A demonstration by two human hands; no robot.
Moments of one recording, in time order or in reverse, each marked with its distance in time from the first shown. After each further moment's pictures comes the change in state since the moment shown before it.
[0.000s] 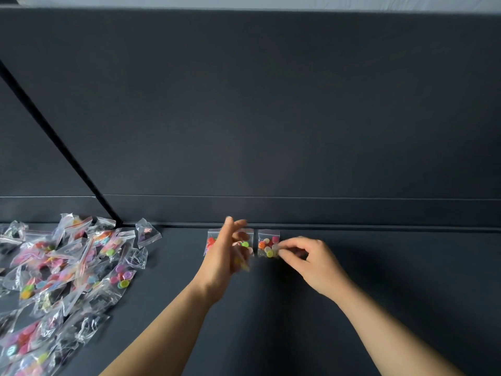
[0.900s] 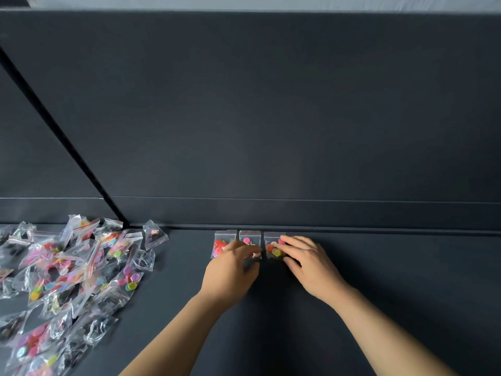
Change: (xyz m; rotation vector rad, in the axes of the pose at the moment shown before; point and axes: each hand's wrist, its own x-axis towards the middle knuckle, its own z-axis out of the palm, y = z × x) left_hand 0.005 -0.026 -0.021 1.204 0.083 0.373; right_hand 0.020 0.034 0.023 -0.533 -0.095 -0.203
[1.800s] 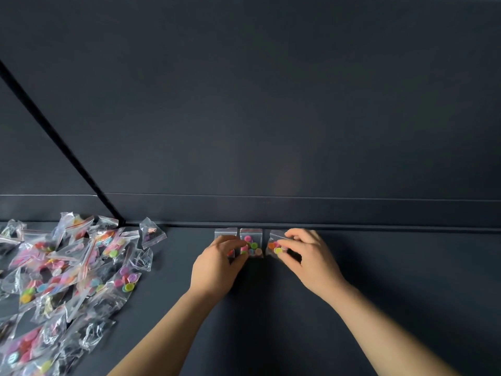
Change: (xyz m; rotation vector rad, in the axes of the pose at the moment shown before) left_hand 0.012 -0.029 0.001 -0.106 0.123 -0.078; right_hand 0.006 -0.009 0.000 0.031 0.154 0.018
